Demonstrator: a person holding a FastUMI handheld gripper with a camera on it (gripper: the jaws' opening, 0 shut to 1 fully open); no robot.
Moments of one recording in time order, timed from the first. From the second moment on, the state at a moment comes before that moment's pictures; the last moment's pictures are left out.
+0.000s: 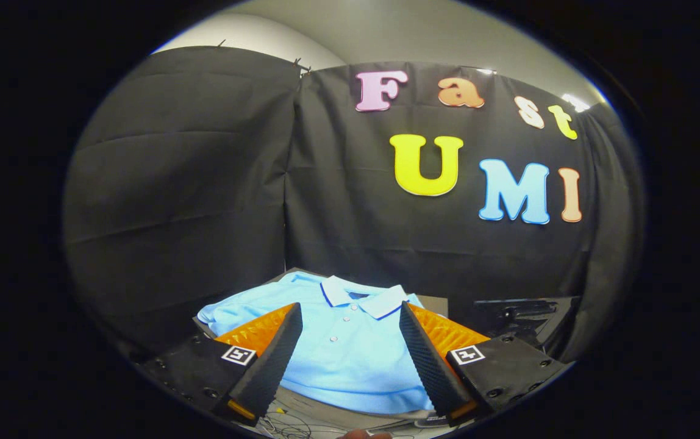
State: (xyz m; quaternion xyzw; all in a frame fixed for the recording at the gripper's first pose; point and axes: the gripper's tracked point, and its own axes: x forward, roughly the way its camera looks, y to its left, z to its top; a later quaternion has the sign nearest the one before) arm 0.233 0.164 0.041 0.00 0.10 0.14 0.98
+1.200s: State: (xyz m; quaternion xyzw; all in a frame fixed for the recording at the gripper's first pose) arm 0.316 0.225 -0.064 -0.03 0.28 0.17 0.94
